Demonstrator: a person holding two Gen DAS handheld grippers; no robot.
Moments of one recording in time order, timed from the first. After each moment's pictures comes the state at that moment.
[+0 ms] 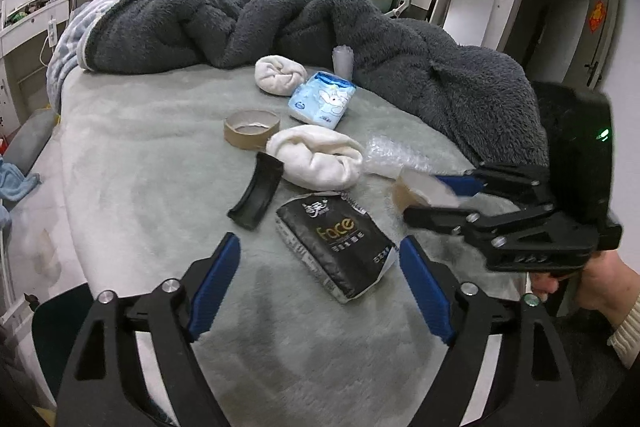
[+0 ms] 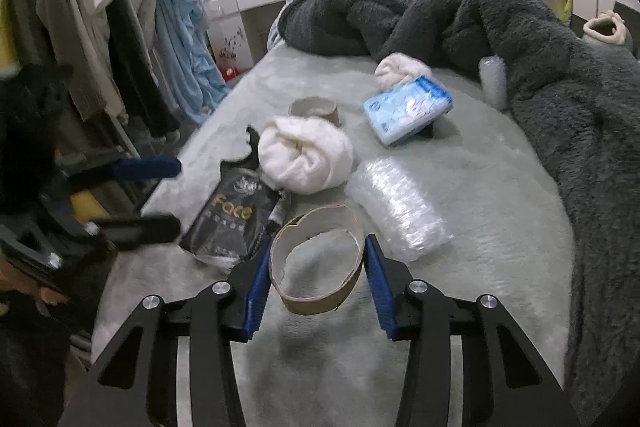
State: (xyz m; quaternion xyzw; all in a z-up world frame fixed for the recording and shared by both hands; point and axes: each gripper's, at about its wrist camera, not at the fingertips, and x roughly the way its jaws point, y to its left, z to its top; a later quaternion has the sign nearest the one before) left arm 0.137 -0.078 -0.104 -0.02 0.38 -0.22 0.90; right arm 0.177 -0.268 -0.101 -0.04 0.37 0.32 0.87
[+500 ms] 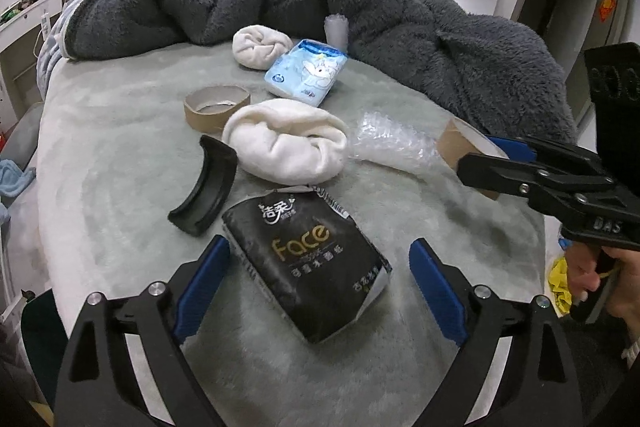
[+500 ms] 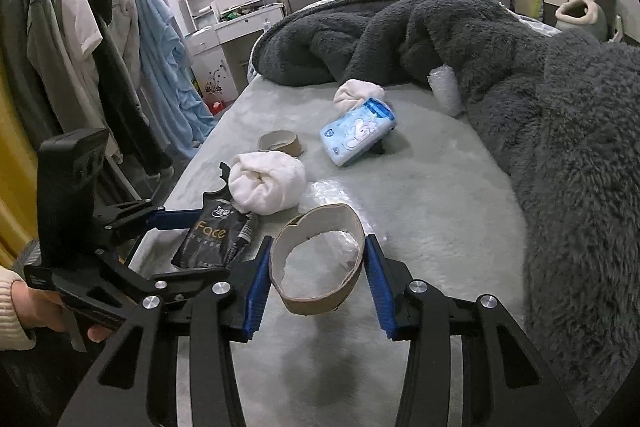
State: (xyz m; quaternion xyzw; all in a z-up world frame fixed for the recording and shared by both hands) left arm 0.161 -0.116 -0.131 0.00 0.41 -0.21 0.89; right arm 0.179 -0.306 -0.094 0.00 0.35 0.30 0.89
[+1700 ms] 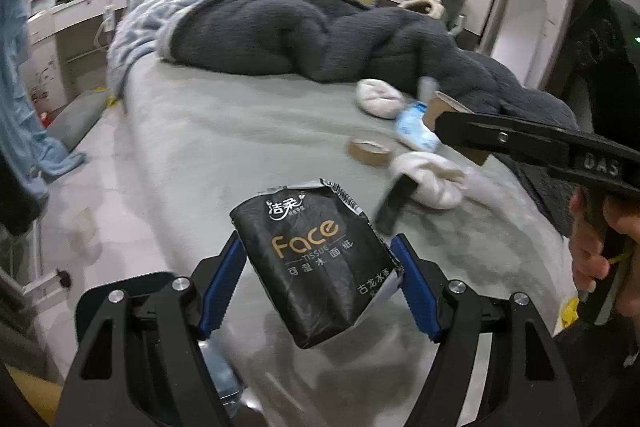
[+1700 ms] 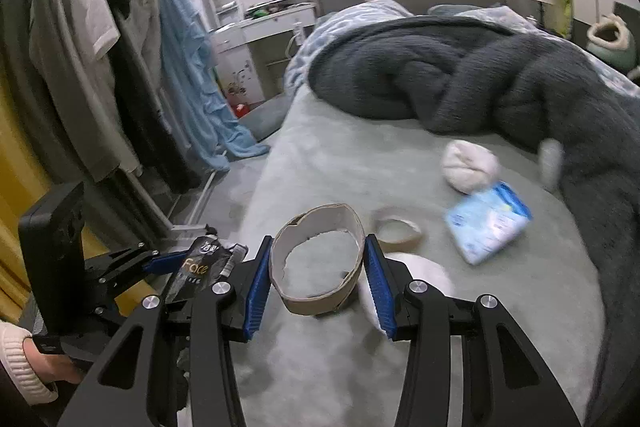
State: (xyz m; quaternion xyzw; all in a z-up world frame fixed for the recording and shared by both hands) left arm 0.134 0.017 -0.092 -0.05 0.37 -0.12 0.92; right arm 0.201 -0.152 -0.040 -0.01 0.35 0.34 0.87
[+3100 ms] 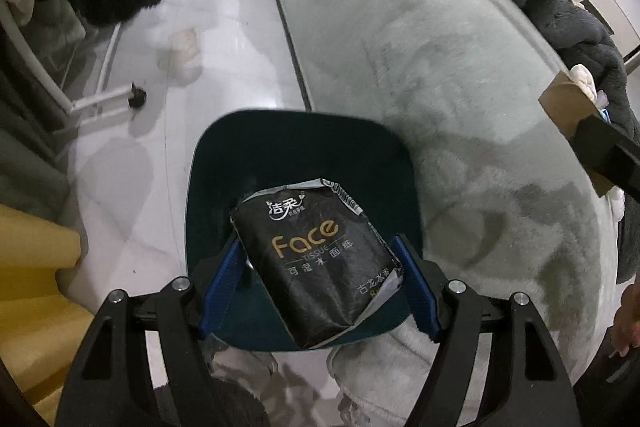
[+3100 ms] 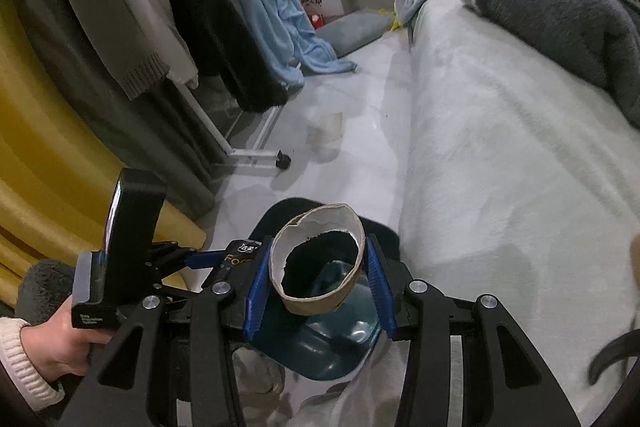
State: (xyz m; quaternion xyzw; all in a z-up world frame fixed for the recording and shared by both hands) left arm 0.102 0.216 -0.194 -0.19 0.57 0.03 0.80; right arm 0.186 0.064 -0.105 -0.08 0.46 0.42 0.78
